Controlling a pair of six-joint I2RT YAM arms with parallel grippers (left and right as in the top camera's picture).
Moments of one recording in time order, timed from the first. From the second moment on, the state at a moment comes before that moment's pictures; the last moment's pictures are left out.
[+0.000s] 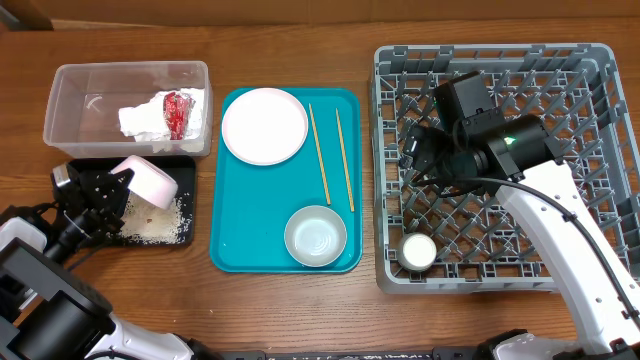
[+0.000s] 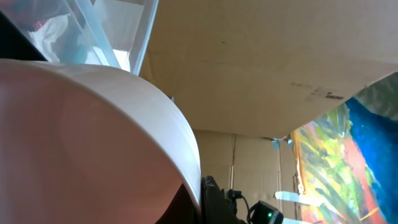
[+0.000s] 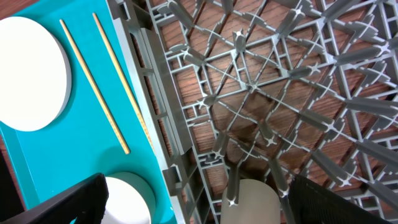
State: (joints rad) left arm 0.88 1.86 1.07 -0.95 1.55 0.05; right arm 0.36 1.49 1.45 -1.17 0.04 0.70
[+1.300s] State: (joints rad) left arm -0.25 1.60 1.35 -1.17 0.21 -0.14; right arm 0.37 1.49 1.45 -1.07 0.01 0.63
